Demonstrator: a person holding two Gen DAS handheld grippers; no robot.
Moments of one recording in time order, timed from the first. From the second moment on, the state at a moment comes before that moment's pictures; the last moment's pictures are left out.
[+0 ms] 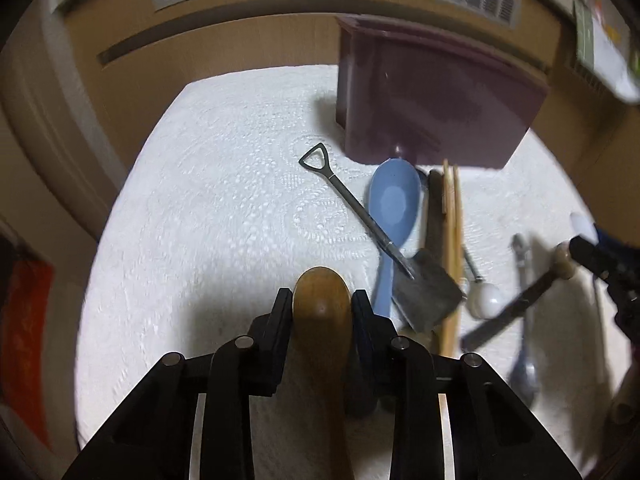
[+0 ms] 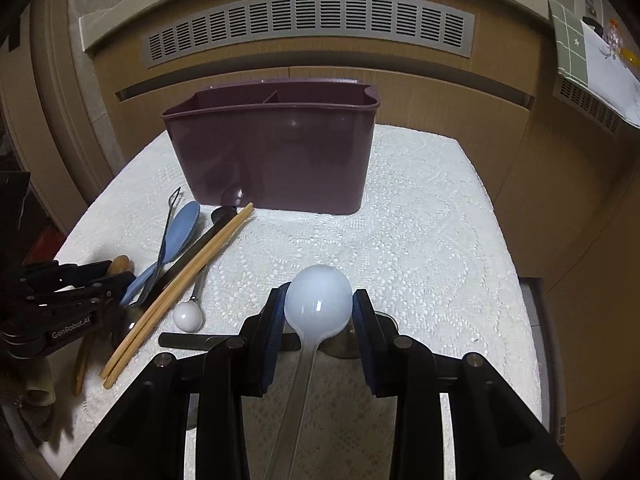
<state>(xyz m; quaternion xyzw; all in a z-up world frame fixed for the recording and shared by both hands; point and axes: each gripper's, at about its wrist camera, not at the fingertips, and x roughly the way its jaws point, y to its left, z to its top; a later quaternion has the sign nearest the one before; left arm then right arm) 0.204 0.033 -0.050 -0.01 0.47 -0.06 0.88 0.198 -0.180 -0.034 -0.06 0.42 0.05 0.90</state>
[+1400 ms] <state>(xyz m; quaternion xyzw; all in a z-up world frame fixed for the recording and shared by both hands) 0.257 0.026 0.178 -0.08 0.14 -0.16 0.97 0.269 -0.177 0.160 -0.03 0.12 0.12 0.99</state>
